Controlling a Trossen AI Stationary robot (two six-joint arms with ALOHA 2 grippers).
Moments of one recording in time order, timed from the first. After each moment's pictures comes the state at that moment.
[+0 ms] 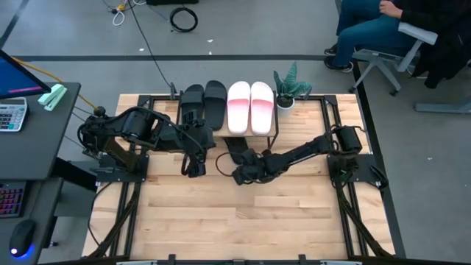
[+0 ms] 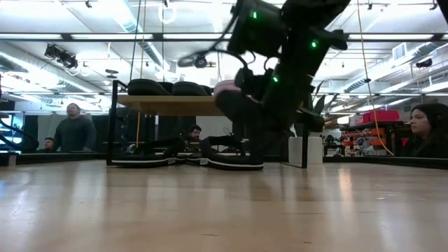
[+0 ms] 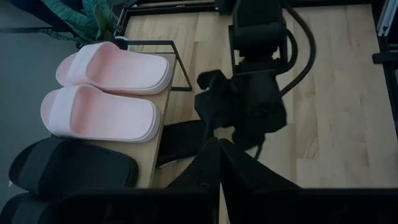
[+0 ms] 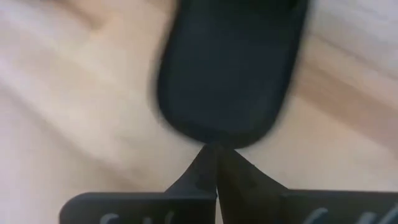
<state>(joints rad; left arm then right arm) -0.25 1.64 2.15 -1.36 -0.40 -0.20 0.16 1.97 1.21 -0.45 0.51 1.06</state>
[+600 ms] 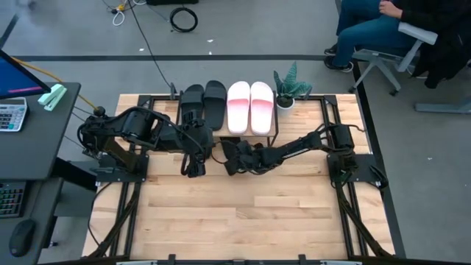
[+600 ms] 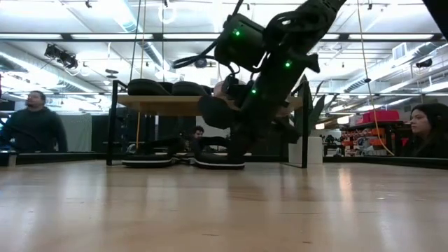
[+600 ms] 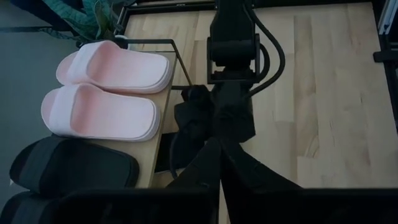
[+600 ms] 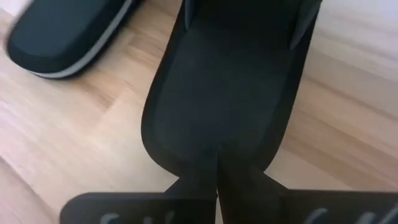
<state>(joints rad) -0.25 1.64 2.15 -1.37 -0.40 -0.20 0.06 2.05 1.22 -0.21 0.49 0.99</state>
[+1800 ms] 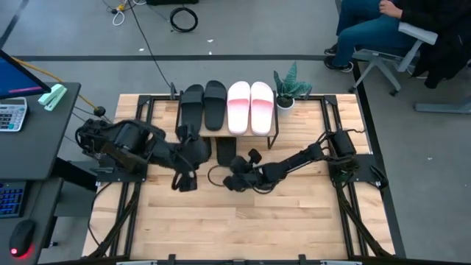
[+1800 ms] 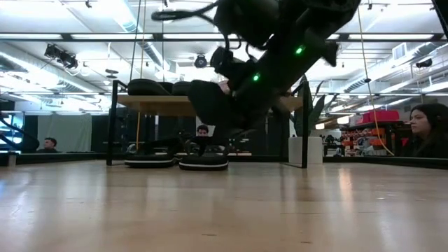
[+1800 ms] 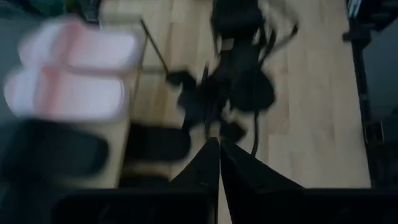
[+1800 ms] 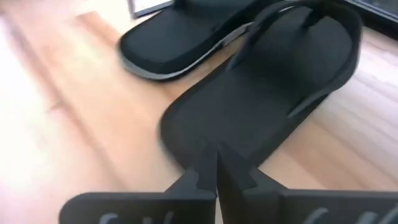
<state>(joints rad) -0.37 1.64 2.15 -1.44 -0.40 -0.32 0.22 2.05 1.22 -0.04 0.76 0.68</state>
